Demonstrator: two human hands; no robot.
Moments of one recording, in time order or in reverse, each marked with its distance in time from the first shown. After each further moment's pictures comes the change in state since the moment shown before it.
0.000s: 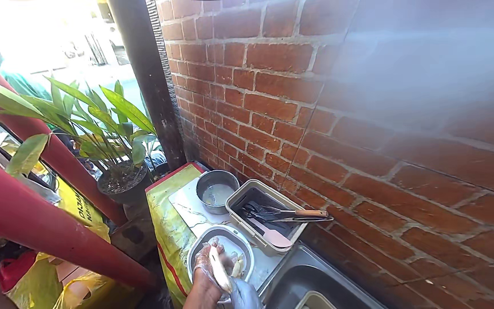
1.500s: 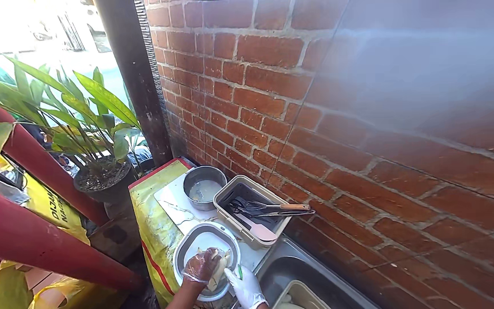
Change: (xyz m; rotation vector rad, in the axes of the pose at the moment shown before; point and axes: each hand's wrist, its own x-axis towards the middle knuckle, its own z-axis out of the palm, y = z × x) left_hand 0.093 -0.019 -0.090 2.225 -0.127 0.493; right_hand 0.031 0.069 0.006 0.152 0.131 0.489
